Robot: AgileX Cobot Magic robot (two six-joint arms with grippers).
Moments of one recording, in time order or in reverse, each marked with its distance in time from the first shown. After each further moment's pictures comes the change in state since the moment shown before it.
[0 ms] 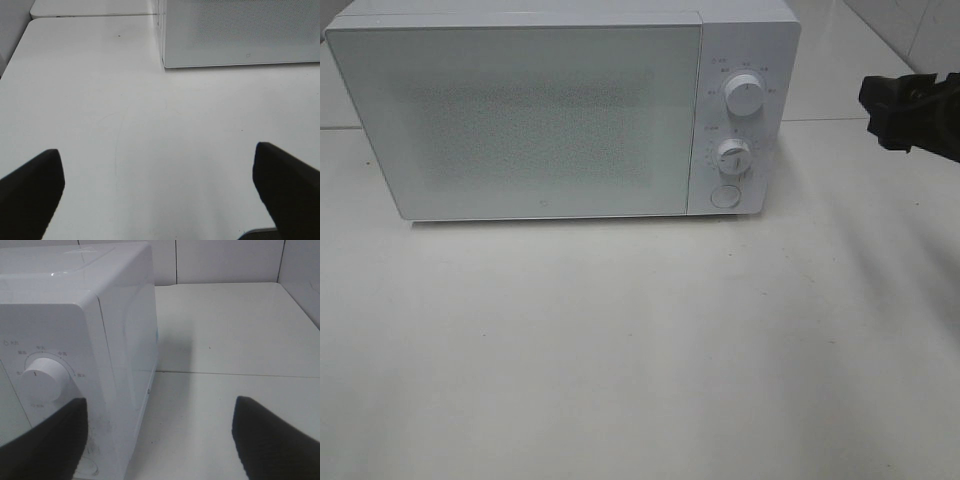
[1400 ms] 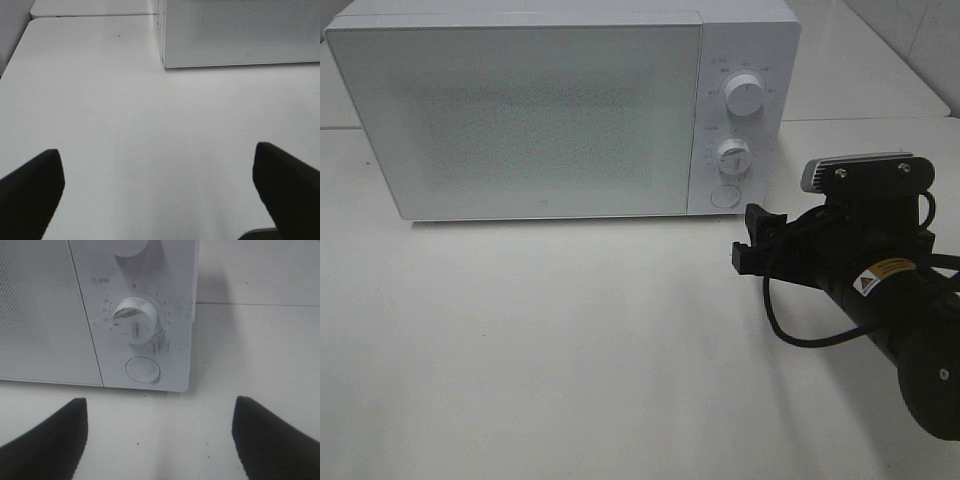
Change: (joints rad) left arm 0.000 0.000 0.000 0.000 0.000 0.000; right arm 0.556 0.457 0.097 0.669 -0.489 -0.242
